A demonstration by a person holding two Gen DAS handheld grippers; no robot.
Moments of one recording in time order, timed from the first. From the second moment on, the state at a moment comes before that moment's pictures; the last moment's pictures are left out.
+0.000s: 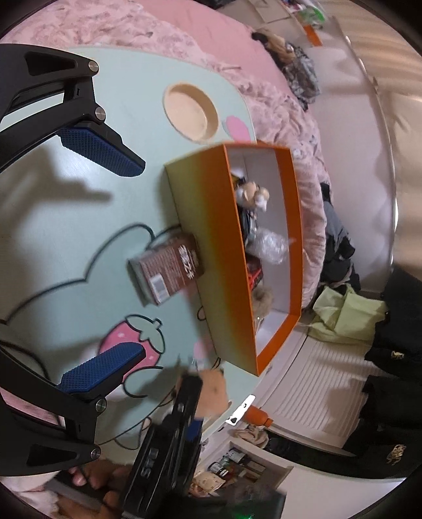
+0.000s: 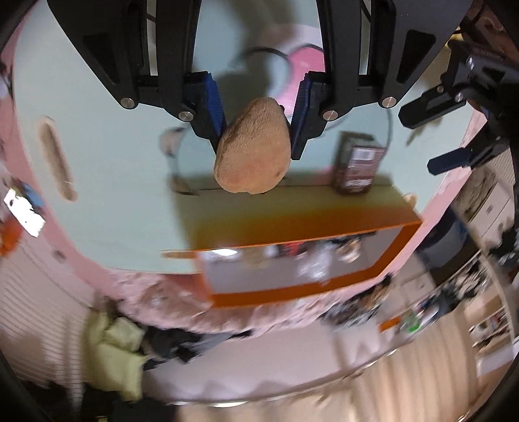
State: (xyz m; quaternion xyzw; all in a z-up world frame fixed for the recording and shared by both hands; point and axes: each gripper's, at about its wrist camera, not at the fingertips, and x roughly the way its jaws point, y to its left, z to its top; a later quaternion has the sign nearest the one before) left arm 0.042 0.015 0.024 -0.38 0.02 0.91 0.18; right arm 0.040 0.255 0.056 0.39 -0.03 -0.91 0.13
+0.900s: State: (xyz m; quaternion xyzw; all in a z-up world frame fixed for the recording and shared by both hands) left arm 0.044 0.031 0.036 -0.35 0.05 0.92 0.18; right arm 0.050 0.261 0.058 0.37 -0.03 -0.92 0.12
